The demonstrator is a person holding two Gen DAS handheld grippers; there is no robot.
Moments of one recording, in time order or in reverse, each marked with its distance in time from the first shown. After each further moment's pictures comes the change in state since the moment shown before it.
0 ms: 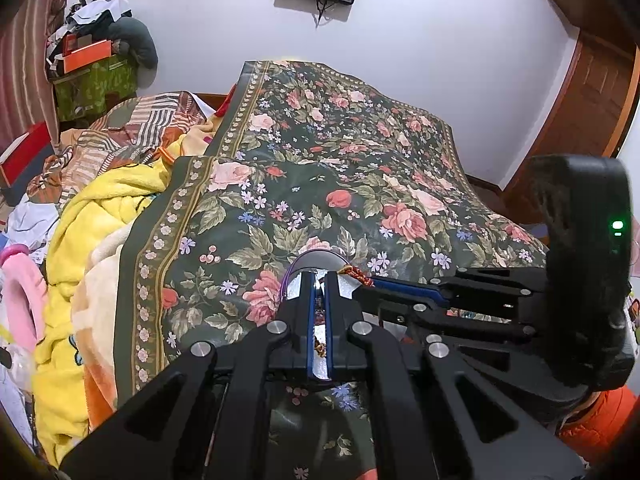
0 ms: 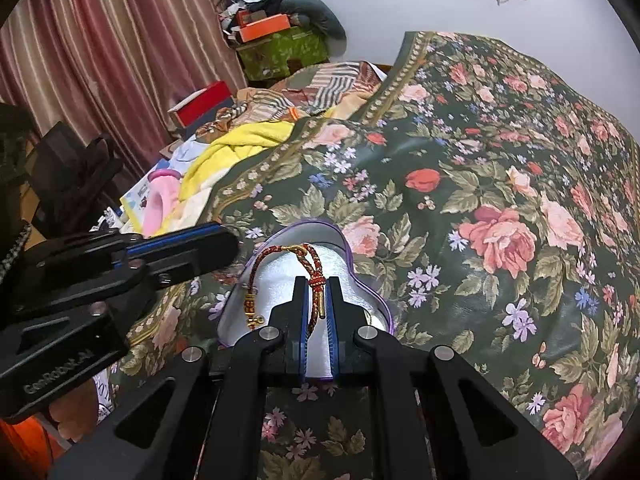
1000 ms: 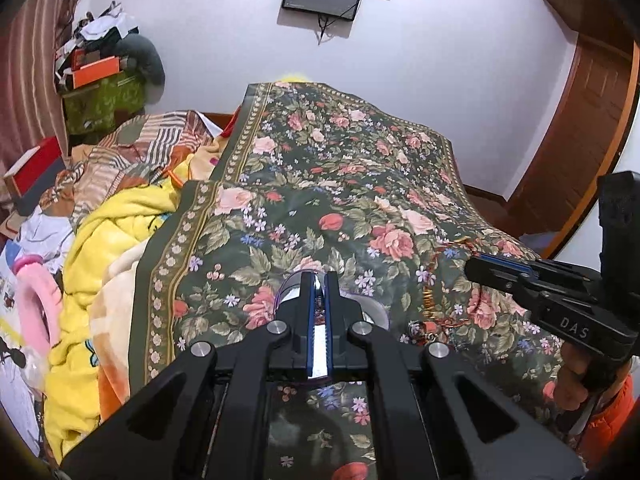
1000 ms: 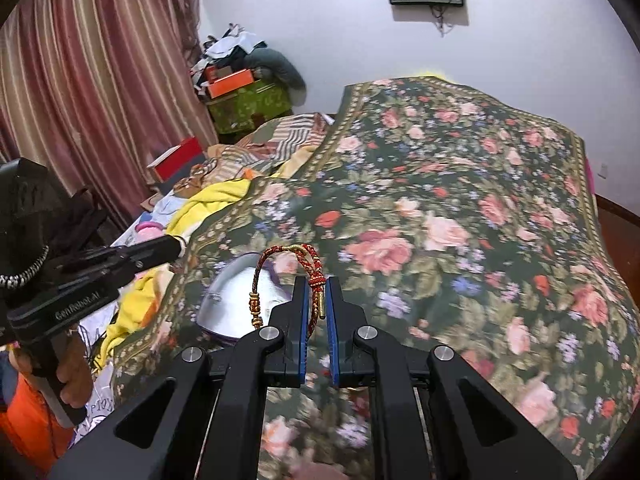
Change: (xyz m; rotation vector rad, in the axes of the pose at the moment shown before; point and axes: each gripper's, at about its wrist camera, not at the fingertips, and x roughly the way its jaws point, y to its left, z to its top) left arm -0.028 -0.015 0.009 0.001 -0.050 0.027; right arm -0.081 -0.039 -0.013 0.086 -0.150 -0.083
